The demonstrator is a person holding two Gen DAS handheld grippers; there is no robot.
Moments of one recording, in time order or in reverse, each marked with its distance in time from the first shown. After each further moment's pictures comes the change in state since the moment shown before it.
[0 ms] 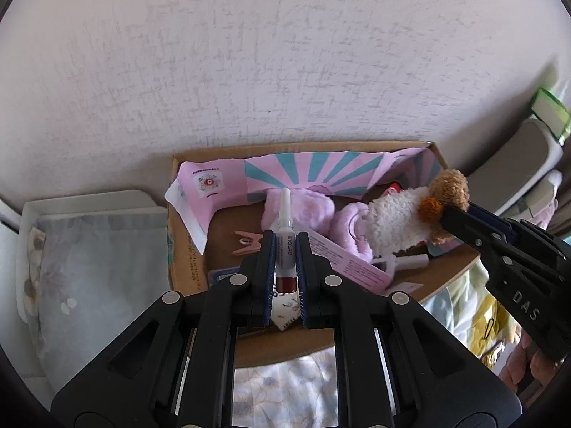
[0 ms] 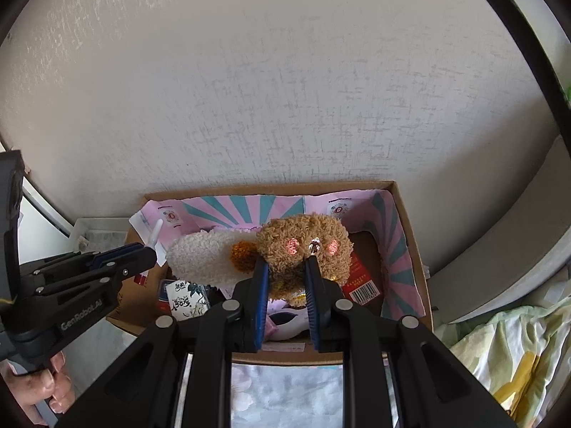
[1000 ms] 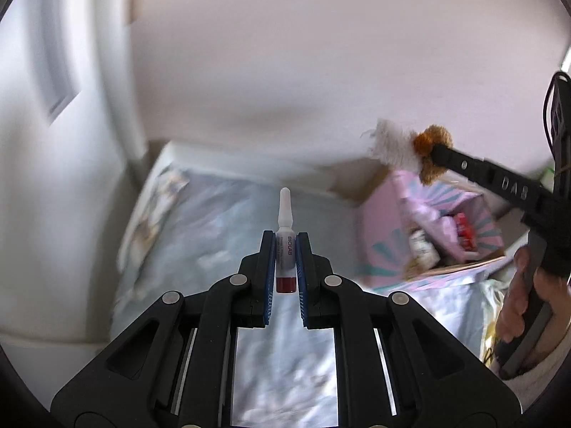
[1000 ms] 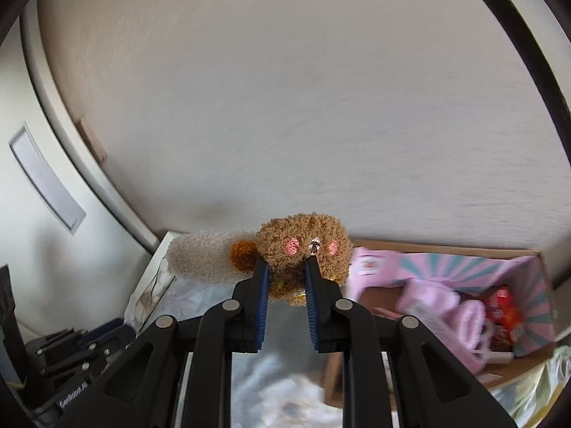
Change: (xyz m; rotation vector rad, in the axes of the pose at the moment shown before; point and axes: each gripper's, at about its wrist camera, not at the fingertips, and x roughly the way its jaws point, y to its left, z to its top) left arm -0.125 0.198 -0.073 -0.208 -0.183 0.007; right arm -0.019 0.191 0.032 -0.111 -0.104 0.158
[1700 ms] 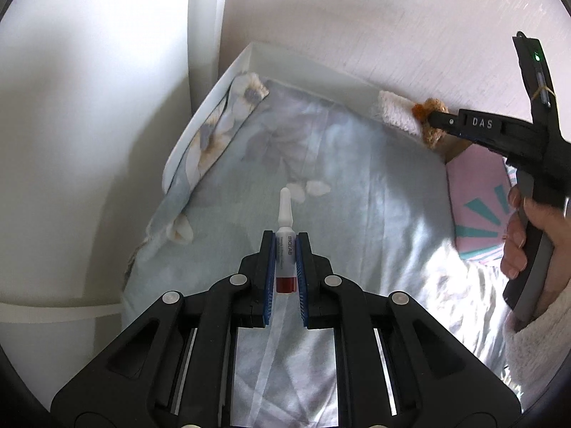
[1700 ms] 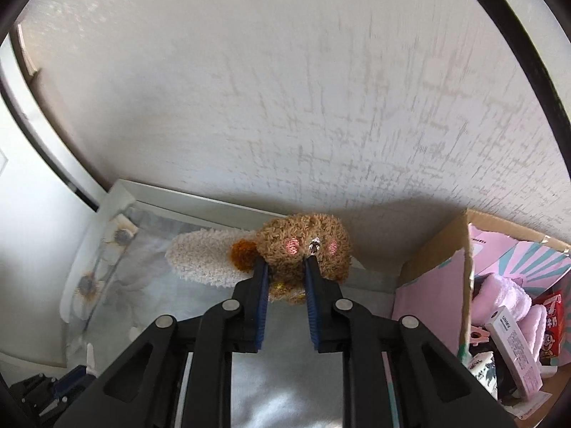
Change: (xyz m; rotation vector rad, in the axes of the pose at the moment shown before) left arm 0.048 0.117 -0.079 -0.189 0.137 0.125; right arm 0.147 0.084 -0.050 -0.092 0.196 -0.059
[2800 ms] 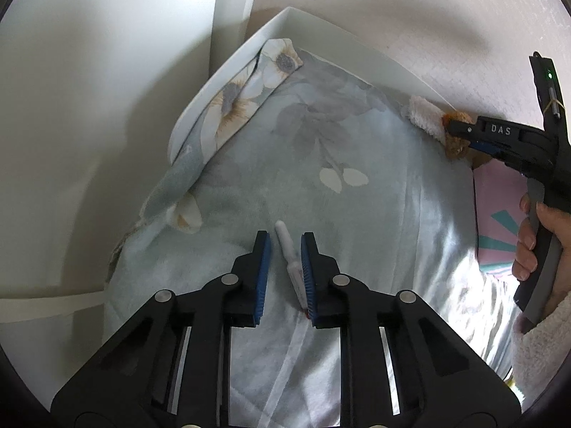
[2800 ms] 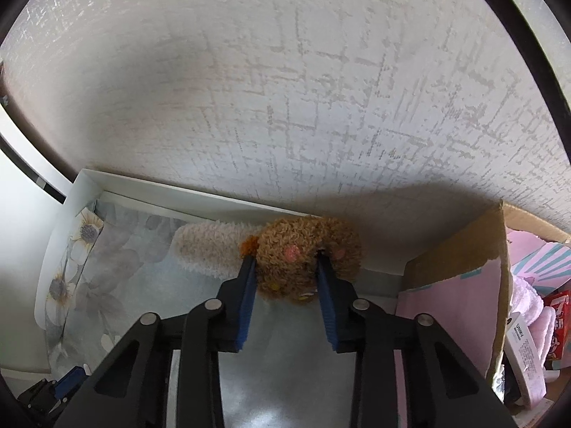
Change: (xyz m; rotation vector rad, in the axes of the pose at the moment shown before) left arm 0.026 0.035 -0.018 -0.105 0.065 -0.002; right arm 0.078 -0.011 0.021 0.018 0.102 -0.052
